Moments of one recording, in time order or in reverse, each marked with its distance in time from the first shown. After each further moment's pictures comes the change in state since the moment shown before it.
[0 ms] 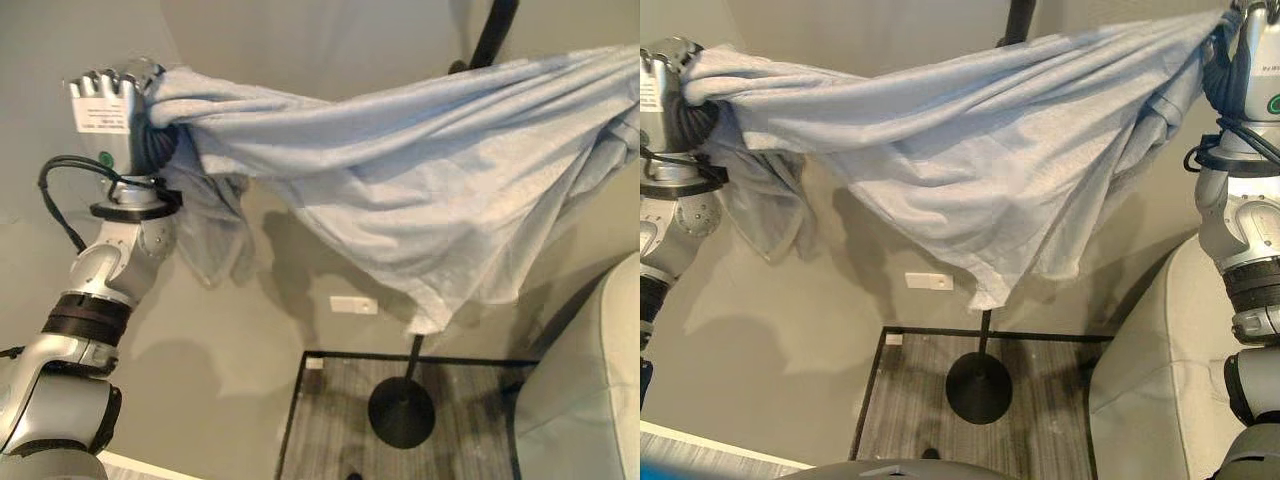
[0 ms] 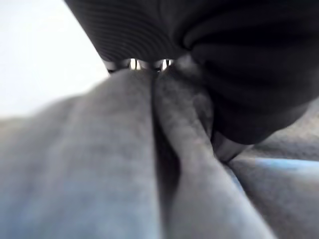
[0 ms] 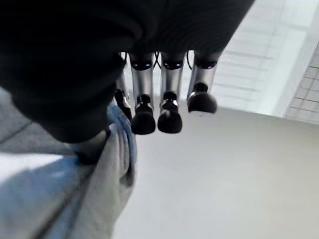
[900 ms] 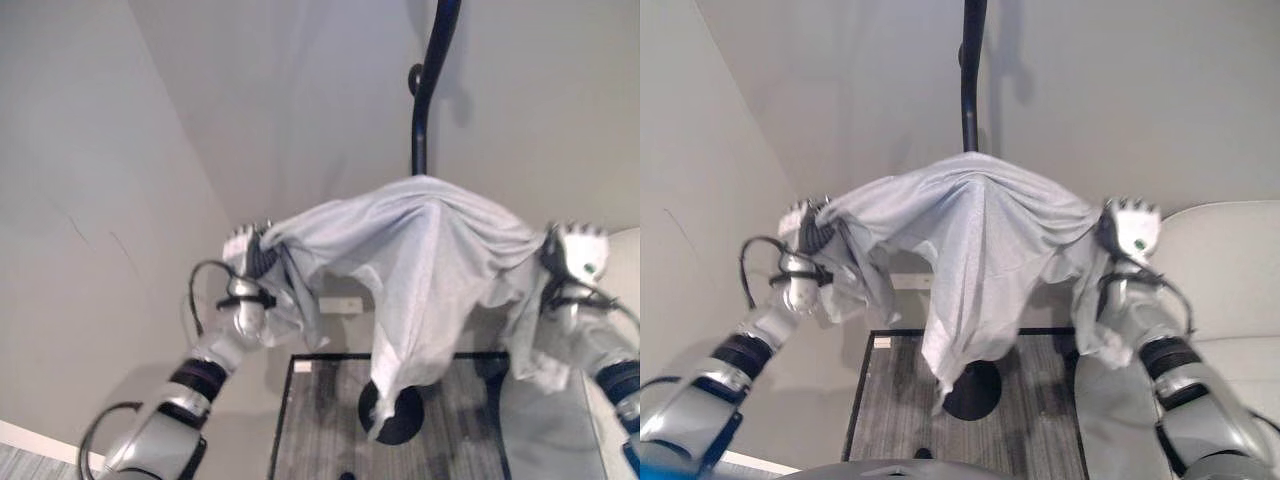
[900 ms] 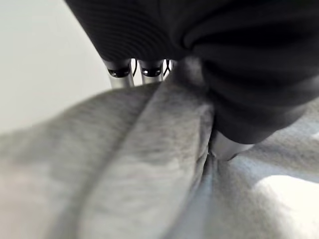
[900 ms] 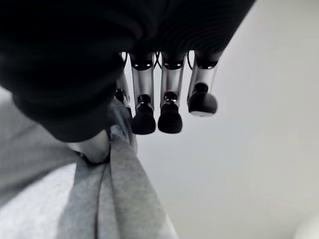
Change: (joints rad) left arm 0.305 -0.521 -0.063 0.254 -0.225 -0.053 -0.184; right arm 0.335 0.479 0.214 0.282 0.055 -0.042 0.198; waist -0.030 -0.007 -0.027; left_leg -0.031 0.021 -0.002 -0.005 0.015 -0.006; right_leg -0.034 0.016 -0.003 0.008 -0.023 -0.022
